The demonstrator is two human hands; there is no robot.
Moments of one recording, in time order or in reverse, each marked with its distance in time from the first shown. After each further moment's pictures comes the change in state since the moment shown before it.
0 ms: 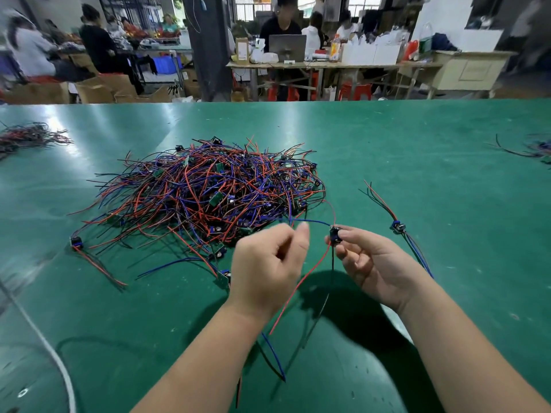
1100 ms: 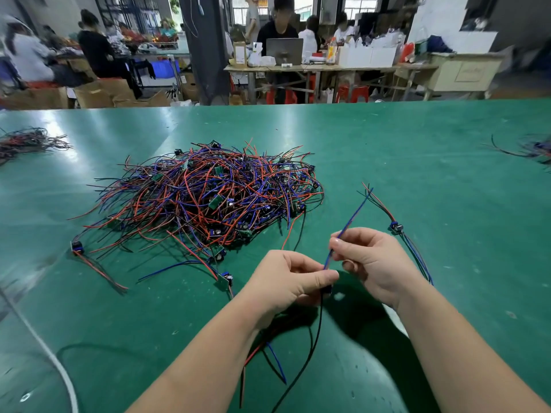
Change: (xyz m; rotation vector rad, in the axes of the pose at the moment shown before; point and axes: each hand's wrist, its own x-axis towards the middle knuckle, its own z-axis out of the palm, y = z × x) left_hand -0.007 0.000 0.010 -0.638 -0.593 -0.838; right_hand 0.004 0.006 -0.005 -0.274 0.038 -0.237
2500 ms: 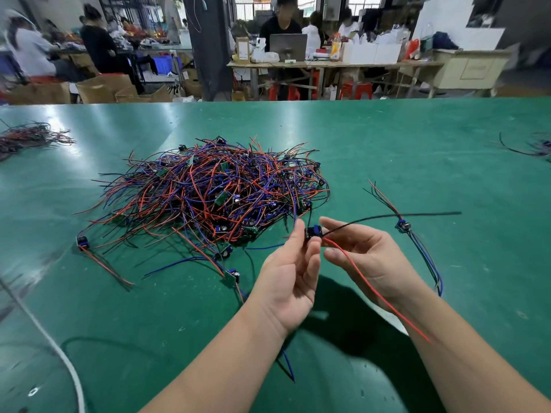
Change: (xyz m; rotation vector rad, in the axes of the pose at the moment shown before) left_hand -0.009 0.023 0.015 -0.975 0.212 -0.202; right_hand -0.012 0.004 0.015 0.073 -0.345 -0.204
